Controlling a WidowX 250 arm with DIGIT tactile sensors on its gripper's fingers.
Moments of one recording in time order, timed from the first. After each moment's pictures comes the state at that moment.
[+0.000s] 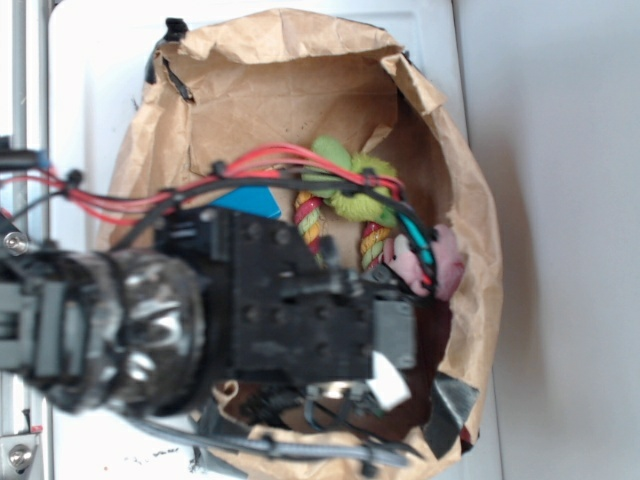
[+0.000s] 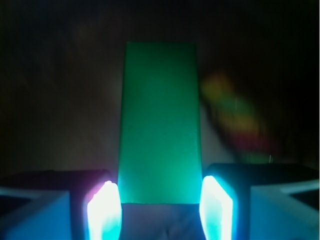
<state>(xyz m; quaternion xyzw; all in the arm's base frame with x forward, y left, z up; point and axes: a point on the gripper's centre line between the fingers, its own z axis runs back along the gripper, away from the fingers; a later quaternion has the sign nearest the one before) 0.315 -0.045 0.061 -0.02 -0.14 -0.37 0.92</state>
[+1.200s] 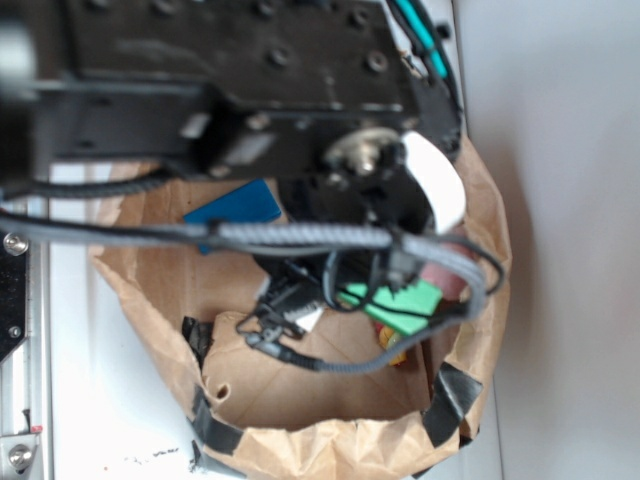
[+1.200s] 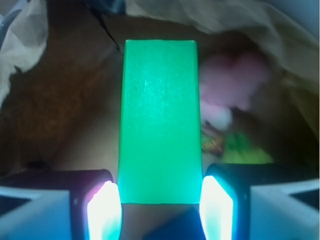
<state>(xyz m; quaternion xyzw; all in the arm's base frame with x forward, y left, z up) 0.291 0.020 0.147 -0.02 -0.13 -0.26 0.96</state>
